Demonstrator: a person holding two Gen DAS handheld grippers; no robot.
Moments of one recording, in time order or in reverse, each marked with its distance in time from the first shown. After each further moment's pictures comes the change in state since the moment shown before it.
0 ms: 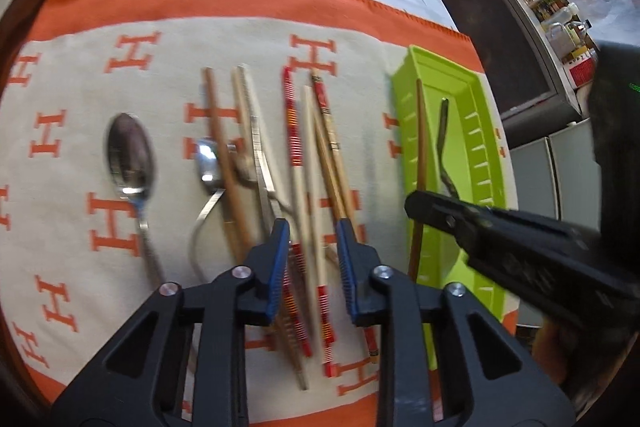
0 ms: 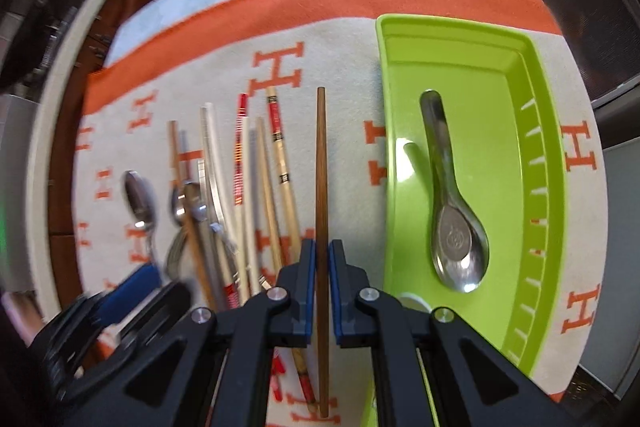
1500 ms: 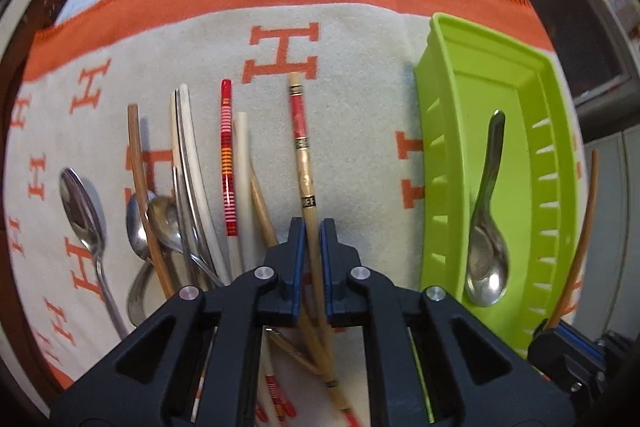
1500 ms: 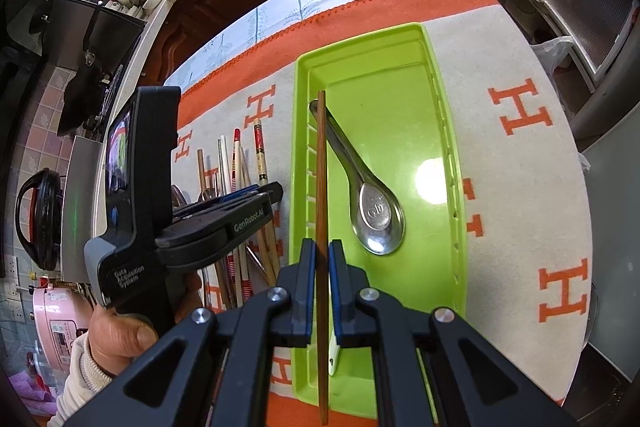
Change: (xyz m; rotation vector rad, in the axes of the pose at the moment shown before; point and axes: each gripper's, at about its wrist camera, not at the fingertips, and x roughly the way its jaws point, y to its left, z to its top) left arm 0.084 -0.058 0.048 -0.006 0.072 0.251; right arm -0.046 -0.109 -0.030 0.083 -0.120 0.248
